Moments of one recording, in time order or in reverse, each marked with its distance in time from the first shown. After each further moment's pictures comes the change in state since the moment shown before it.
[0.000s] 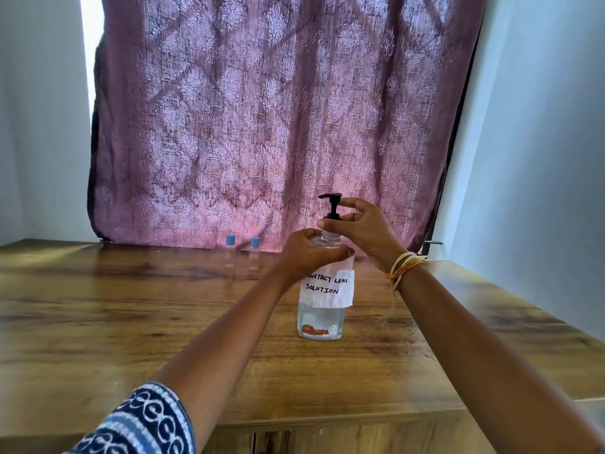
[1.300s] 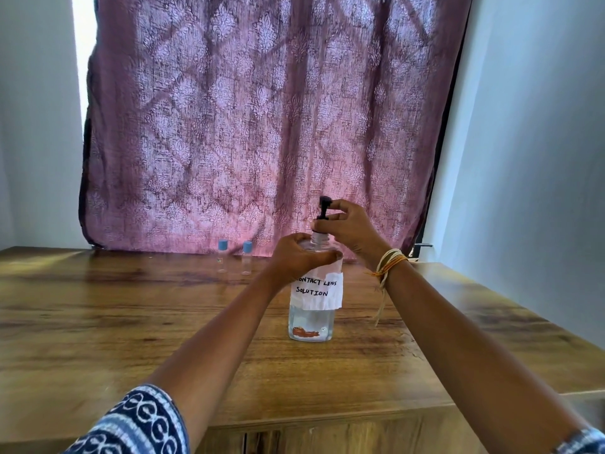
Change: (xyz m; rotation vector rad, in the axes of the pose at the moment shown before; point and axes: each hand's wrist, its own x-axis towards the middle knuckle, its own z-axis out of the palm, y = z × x) left_hand 0.004 -0.003 0.000 0.023 0.002 -0.033; right_hand -0.003 -0.017 0.003 0.018 -0.026 0.010
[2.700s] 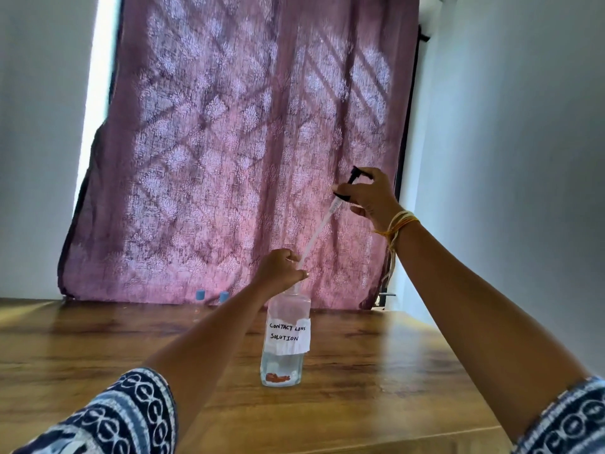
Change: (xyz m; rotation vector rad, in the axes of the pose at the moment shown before) left_hand -0.007 0.089 0.002 0.471 0.114 0.105; right_hand -0.008 -0.157 -0.077 0.024 0.297 -0.150
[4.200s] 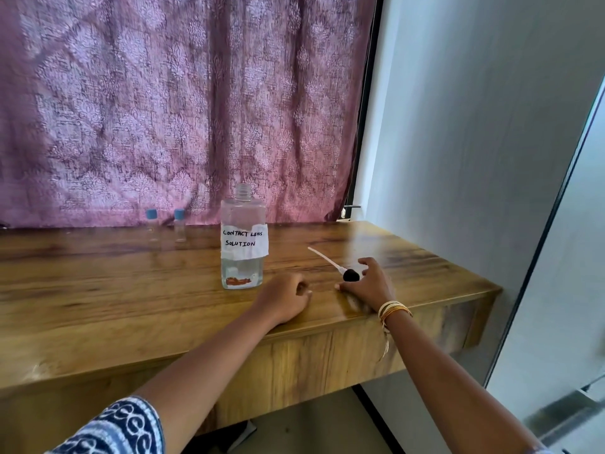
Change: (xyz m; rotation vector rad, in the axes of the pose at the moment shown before) left_hand -0.120 -0.054 0.155 0.232 -0.386 0.100; right_hand -0.163 0.272 -0.112 -0.847 0.048 0.478
